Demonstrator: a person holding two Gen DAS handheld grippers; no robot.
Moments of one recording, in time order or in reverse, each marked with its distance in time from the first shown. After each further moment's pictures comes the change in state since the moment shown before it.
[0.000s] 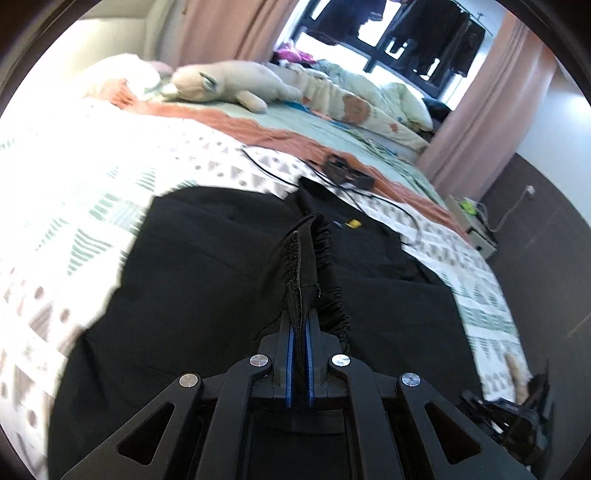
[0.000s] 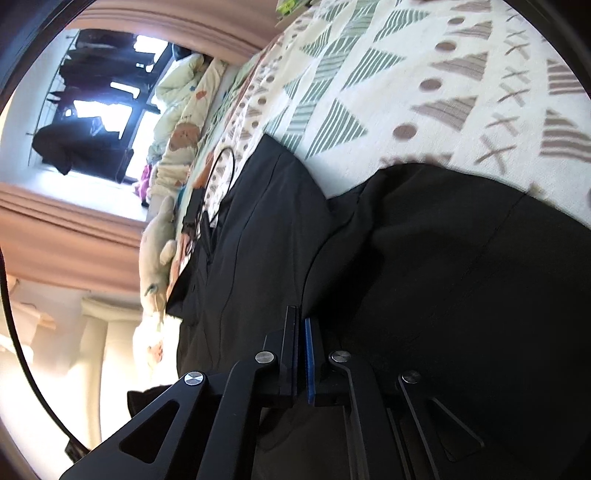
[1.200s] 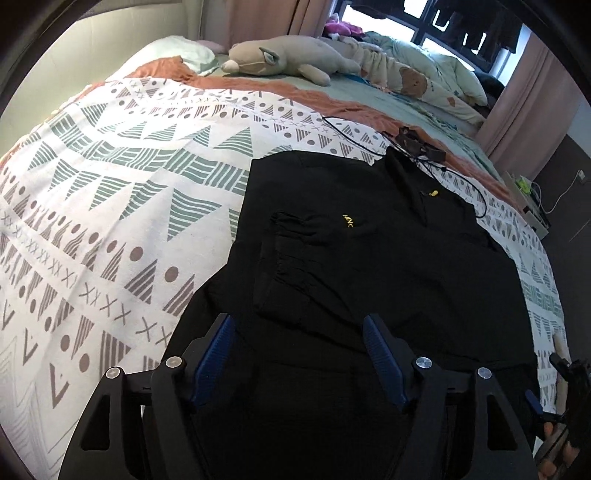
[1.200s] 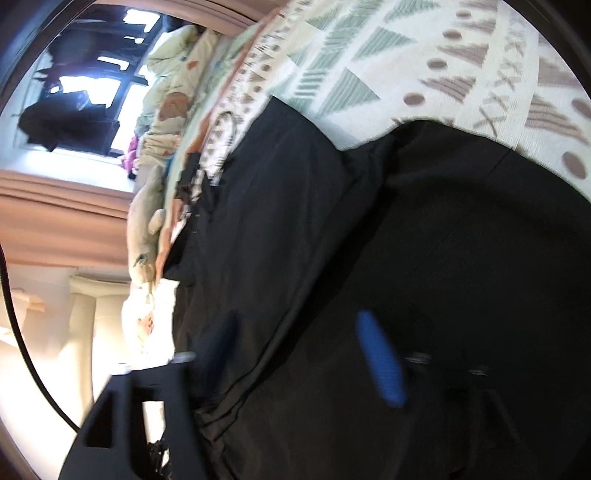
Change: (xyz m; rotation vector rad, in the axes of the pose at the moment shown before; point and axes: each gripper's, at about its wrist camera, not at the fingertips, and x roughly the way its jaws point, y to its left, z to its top) left arm -0.039 0.062 -0.018 -0.013 0.134 0.205; right arm -0.030 0.033 -0.019 -0.049 0.057 -0.039
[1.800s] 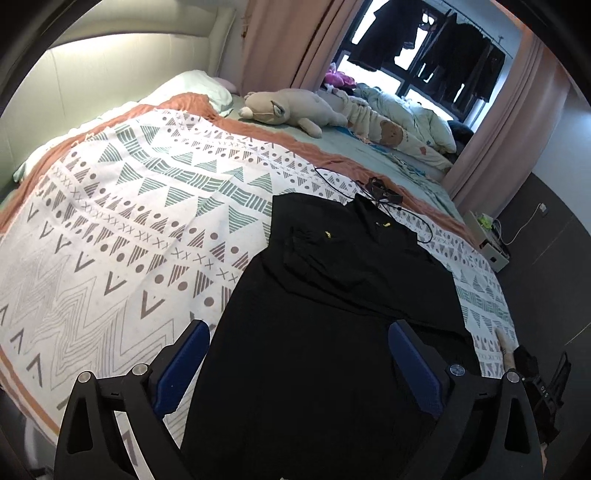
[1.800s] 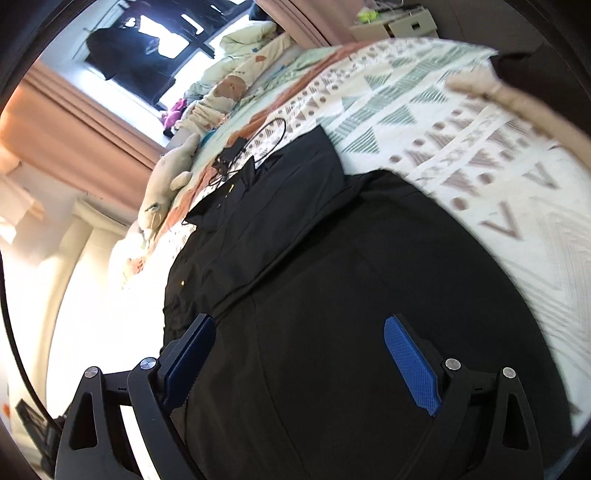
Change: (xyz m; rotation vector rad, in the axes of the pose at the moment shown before) left arm -0.200 0.052 -0.088 -0.066 -0.159 -0.103; right arm -0.149 0.001 -0.068 -0.314 -0.047 -0.090
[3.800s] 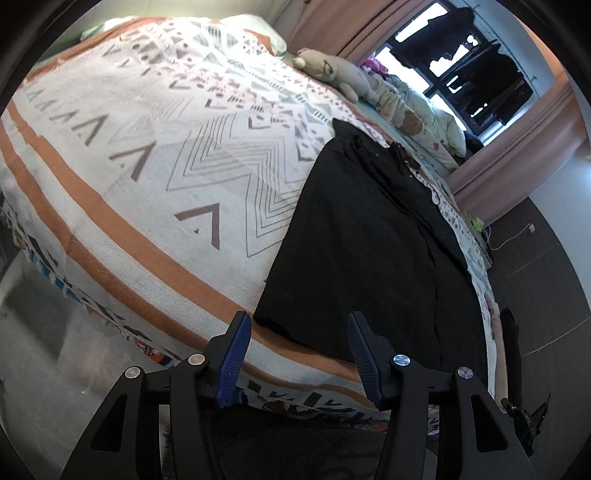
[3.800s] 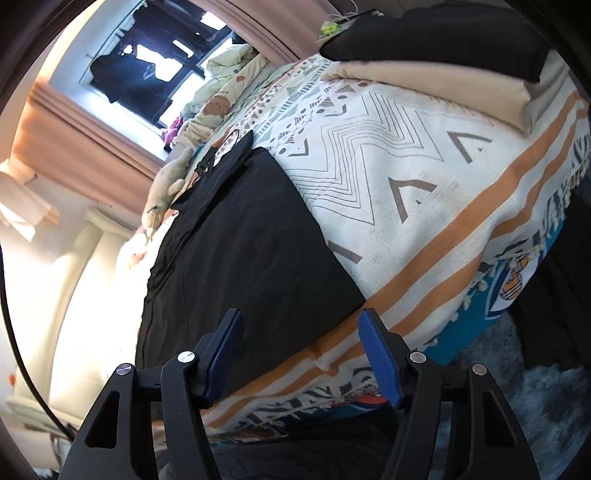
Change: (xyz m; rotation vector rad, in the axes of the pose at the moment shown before) left arm -0.028 0.136 -0.206 -0.218 0.113 -0.101; right arm -0.116 -0.187 -0.134 0.073 -0.034 0.058
